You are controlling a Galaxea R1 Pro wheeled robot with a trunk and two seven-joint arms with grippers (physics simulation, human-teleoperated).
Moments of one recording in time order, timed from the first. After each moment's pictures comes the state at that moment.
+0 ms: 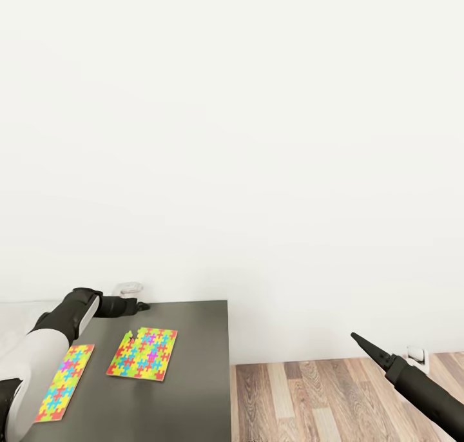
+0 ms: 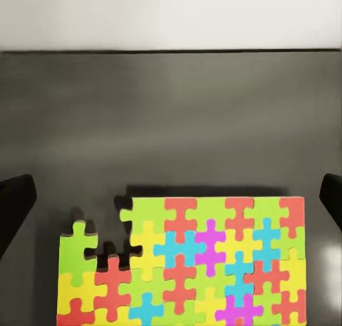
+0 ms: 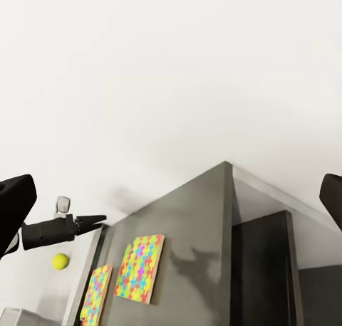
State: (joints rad) left arm -0.90 0.26 0.10 -0.44 -0.12 0.64 -0.54; right arm -0.04 -0.06 -0.65 -1.57 -0.46 0.85 1.00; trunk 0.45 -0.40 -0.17
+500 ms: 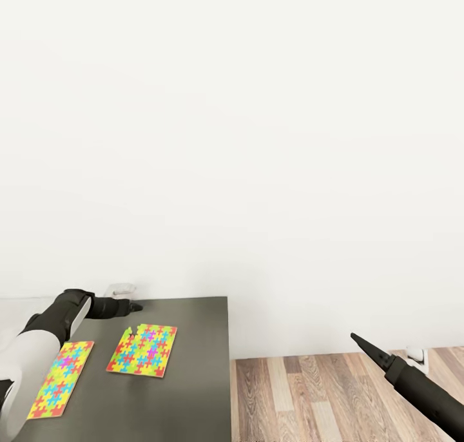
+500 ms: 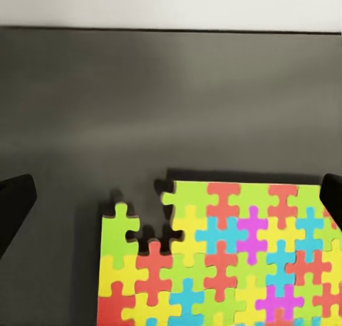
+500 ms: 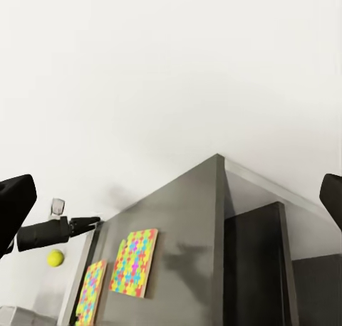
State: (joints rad) left arm -0.89 0.30 0.10 -0.44 -0.12 0.63 -0.55; right arm -0.04 -0.06 -0.65 -1.57 -0.45 0.85 1.00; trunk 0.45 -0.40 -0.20
